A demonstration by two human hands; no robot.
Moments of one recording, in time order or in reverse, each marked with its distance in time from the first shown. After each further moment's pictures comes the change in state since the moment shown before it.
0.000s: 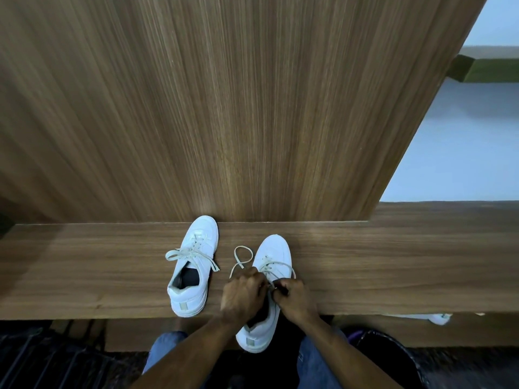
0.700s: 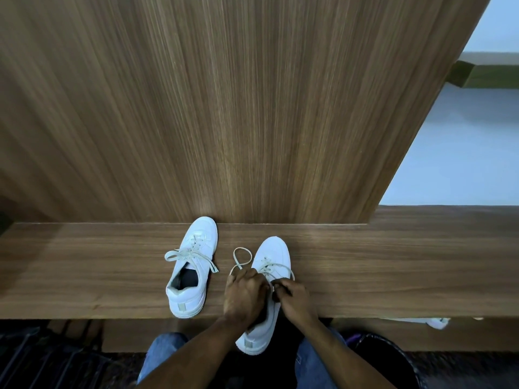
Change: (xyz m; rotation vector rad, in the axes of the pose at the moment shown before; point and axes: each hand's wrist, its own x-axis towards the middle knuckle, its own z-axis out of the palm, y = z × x) left_hand 0.000 0.006 0.005 0.133 0.016 -0.004; right_hand 0.000 -0.001 0.003 0.153 0.007 0.052
